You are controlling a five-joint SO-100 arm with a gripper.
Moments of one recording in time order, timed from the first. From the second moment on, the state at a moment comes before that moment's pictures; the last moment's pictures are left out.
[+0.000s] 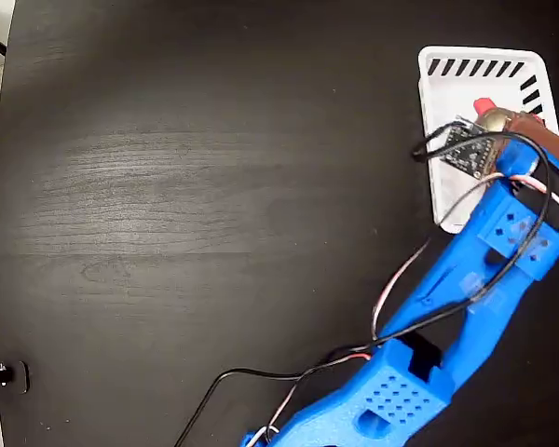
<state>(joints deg) 36.5 33.7 9.3 93.0 -12.7</state>
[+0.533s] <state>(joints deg) 35.4 29.8 7.5 93.2 -14.7</state>
